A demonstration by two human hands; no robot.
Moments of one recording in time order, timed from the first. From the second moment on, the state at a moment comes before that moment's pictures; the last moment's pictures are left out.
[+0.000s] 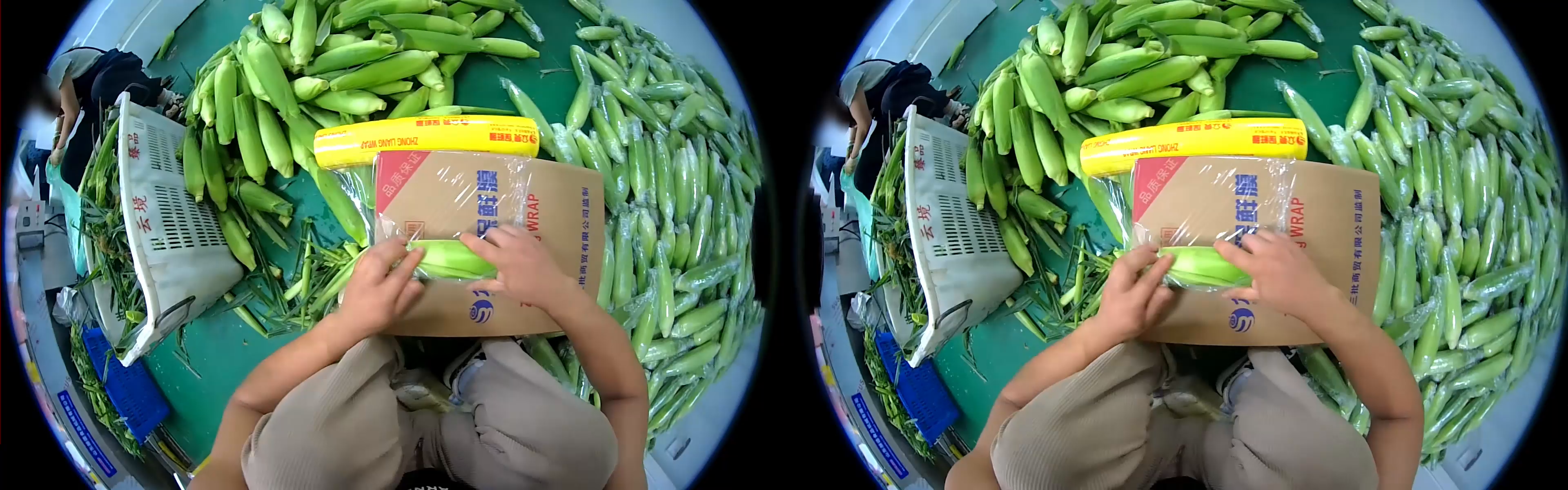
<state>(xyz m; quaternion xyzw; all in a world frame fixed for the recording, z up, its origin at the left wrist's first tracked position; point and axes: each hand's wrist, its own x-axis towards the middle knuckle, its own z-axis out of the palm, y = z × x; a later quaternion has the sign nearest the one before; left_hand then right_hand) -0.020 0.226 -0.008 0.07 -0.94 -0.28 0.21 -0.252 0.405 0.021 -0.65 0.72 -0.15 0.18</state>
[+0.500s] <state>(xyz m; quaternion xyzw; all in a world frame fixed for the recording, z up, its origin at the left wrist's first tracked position) -0.147 0.185 0.028 0.05 -0.99 -0.10 0.11 -0.310 0.314 -0.010 -0.64 0.76 -0.10 -0.02</state>
